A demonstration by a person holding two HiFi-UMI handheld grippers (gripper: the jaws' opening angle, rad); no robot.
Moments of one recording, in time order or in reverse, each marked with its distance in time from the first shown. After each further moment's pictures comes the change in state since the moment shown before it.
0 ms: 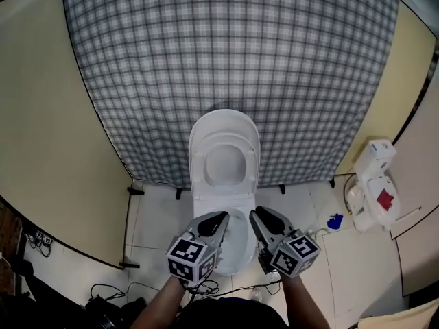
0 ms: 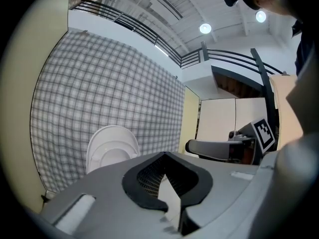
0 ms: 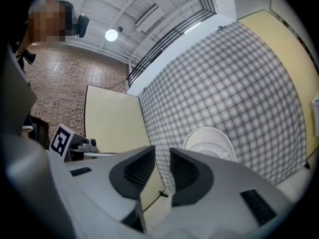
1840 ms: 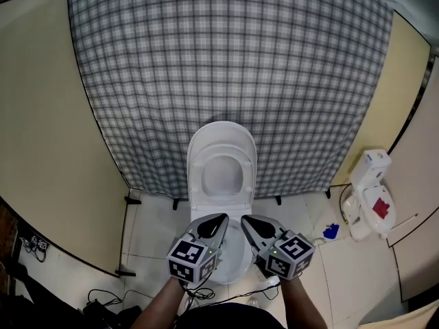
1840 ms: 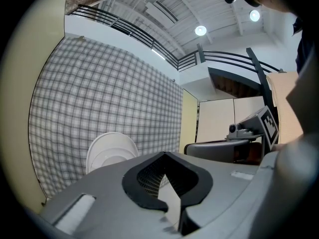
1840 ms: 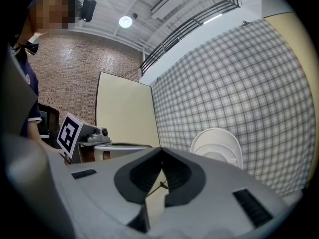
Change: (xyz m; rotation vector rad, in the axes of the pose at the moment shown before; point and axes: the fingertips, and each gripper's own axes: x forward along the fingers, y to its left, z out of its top) left arm 0.000 0.001 0.022 0.040 -0.044 -0.006; right arm 0.016 0.037 0.010 -0.136 0.114 0.102
